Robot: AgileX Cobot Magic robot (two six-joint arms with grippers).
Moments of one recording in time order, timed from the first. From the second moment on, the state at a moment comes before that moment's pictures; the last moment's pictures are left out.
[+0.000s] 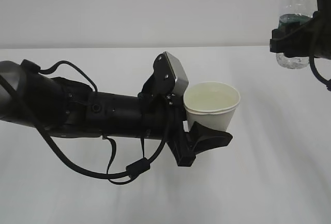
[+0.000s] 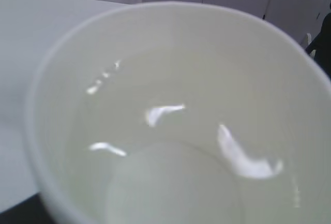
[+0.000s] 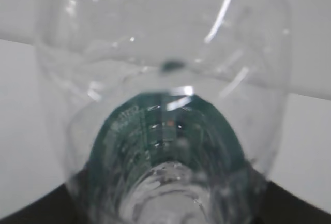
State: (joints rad) left arm -0.66 1.99 -0.99 1.02 -0.83 -0.64; right arm 0.14 1.51 -0.83 0.00 -0.20 -0.16
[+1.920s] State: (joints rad) left arm -0.66 1.99 -0.99 1.02 -0.80 -0.64; right arm 0.14 1.97 -0.66 0.11 -1.00 -0.15
